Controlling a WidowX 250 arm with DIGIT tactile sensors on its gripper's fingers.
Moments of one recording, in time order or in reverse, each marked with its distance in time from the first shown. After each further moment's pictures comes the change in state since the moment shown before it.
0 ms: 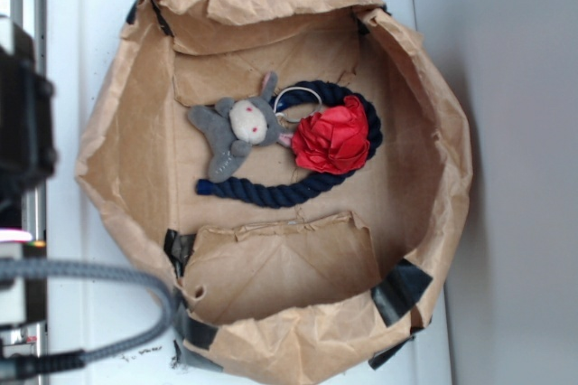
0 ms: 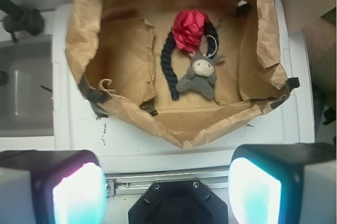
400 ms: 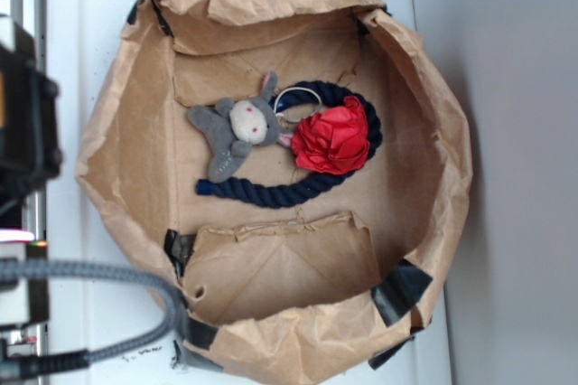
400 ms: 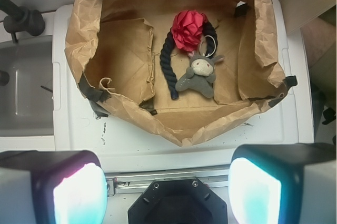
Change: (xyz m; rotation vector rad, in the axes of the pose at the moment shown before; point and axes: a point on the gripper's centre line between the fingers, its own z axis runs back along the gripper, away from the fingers) arm 0.003 0.000 -0.002 0.001 -0.002 -0.001
